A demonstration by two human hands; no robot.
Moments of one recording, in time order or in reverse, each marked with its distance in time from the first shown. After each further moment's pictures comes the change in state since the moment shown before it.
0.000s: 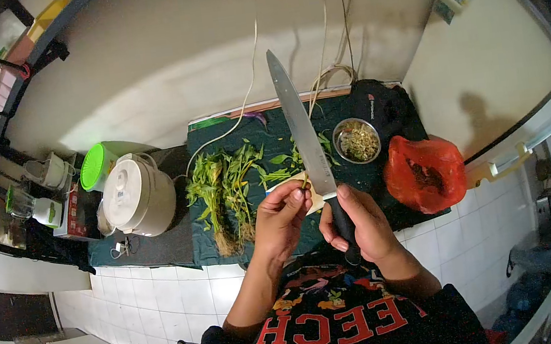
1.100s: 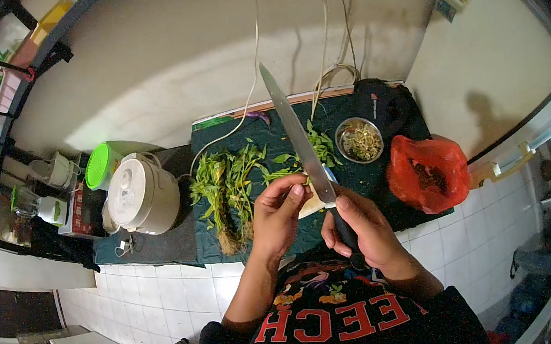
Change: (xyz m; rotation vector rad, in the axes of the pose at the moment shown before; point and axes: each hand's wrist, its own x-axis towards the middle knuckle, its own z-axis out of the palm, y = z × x) left_hand 0.004 0.005 0.010 0.162 -0.059 0.136; right_hand -0.012 -0.007 -0.004 -0.013 -0.077 0.020
